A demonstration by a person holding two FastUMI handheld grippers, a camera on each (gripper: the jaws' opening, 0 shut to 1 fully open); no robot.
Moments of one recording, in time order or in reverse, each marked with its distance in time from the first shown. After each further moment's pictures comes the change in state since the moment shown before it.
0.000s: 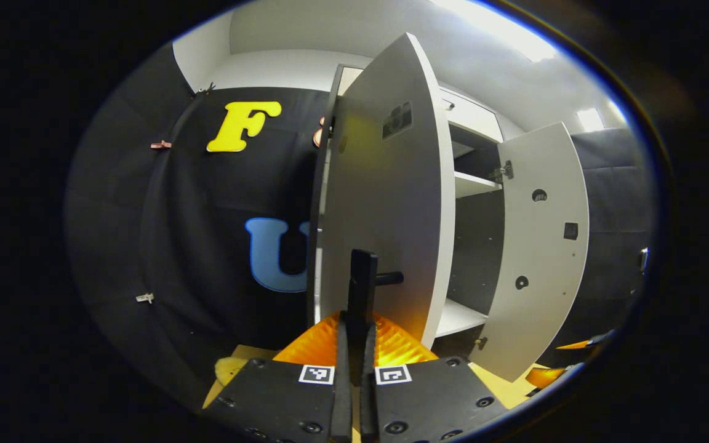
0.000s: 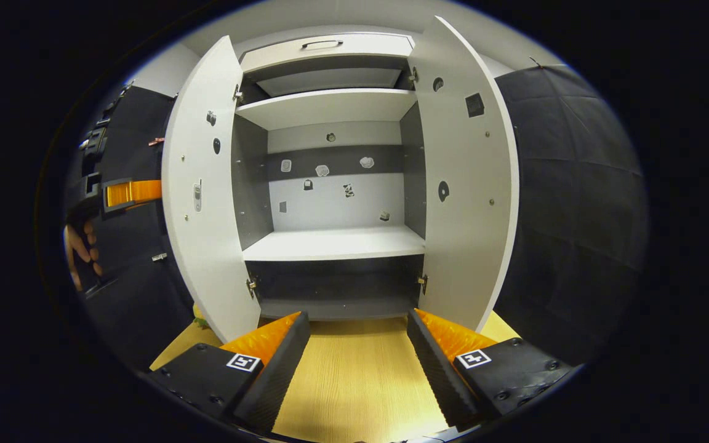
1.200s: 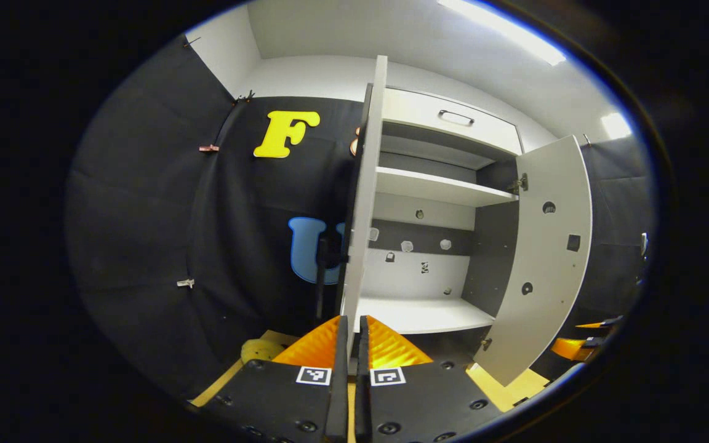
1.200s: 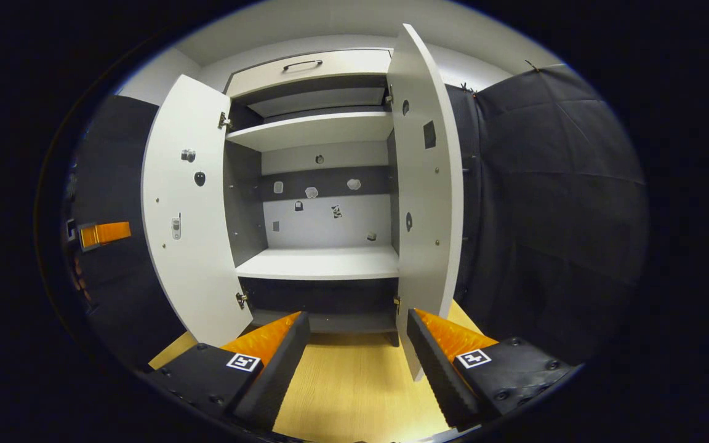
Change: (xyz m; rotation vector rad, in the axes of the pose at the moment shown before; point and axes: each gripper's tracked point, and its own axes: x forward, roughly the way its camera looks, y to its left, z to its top) left arm -0.104 -0.042 -0.001 -0.060 0.008 0.165; right arm -0.035 -0.088 0.065 -0.012 -0.083 0.051
